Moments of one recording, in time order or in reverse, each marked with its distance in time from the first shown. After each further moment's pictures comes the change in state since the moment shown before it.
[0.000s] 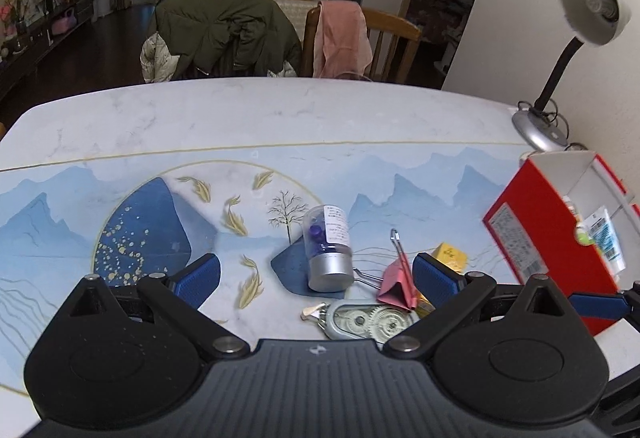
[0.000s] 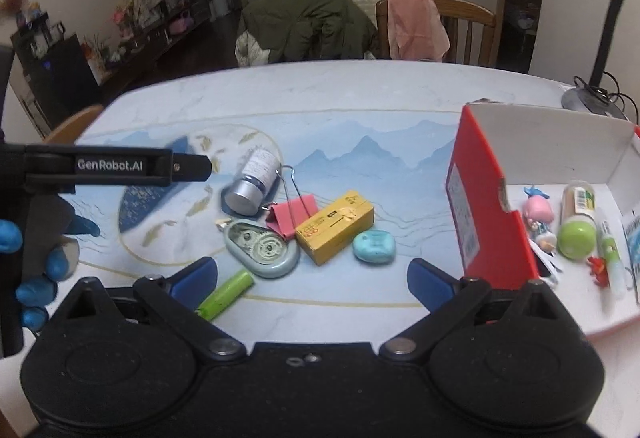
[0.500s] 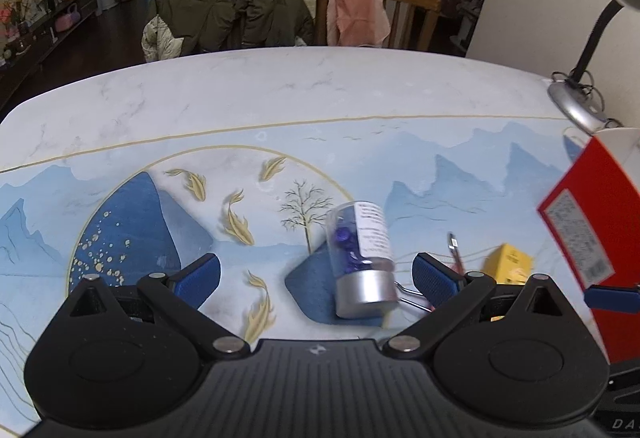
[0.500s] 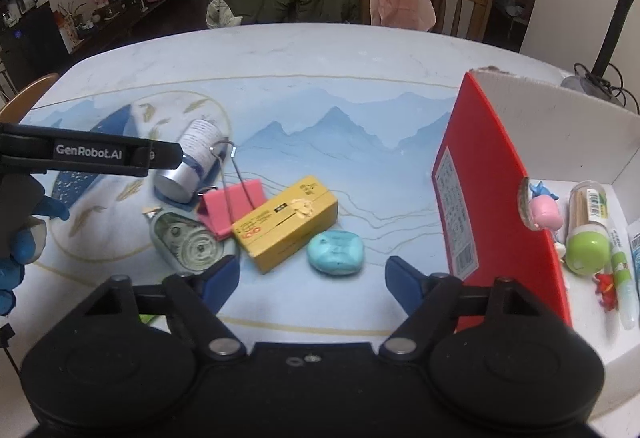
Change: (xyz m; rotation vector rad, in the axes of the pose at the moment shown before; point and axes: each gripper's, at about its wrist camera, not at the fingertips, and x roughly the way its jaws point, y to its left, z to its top) left arm 0.071 0.004 0.007 0.027 0.066 0.069; right arm 0.062 -0.022 0.008 -0.019 0.078 -0.088
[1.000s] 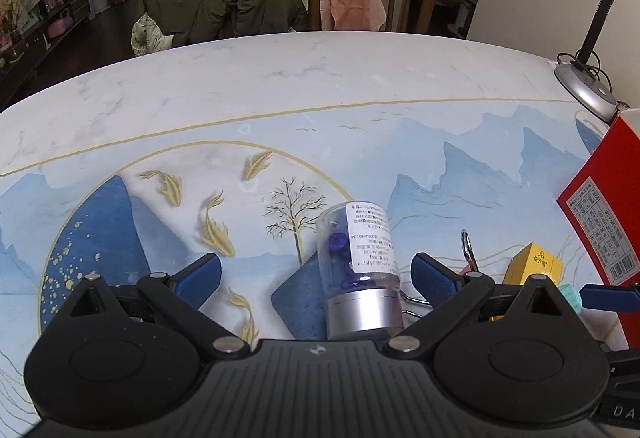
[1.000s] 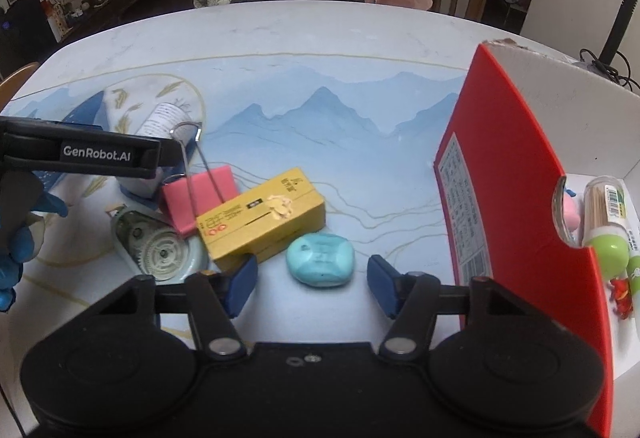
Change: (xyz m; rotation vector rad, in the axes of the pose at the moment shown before) left arm 0.032 -0.008 0.002 0.043 0.013 0.001; right arm 0.030 -0.009 0.004 0.014 0.045 -0.013
